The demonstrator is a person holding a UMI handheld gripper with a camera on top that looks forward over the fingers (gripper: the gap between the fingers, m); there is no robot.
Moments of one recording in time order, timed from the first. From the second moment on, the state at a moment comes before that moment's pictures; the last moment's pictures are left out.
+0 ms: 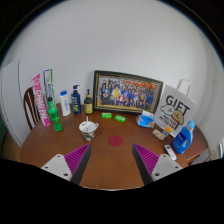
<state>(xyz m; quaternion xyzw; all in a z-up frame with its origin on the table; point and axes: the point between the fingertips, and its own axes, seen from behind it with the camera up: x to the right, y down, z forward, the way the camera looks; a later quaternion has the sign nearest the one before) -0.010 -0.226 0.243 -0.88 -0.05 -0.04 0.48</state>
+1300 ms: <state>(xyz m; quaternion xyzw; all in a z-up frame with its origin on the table) -0.380 0.057 0.080 -0.80 -0.01 0.00 0.60</state>
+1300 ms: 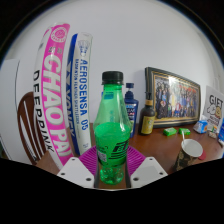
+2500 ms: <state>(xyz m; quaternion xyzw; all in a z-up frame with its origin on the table) -0.299 0.035 0.198 -0.43 0.51 0.69 0.28</state>
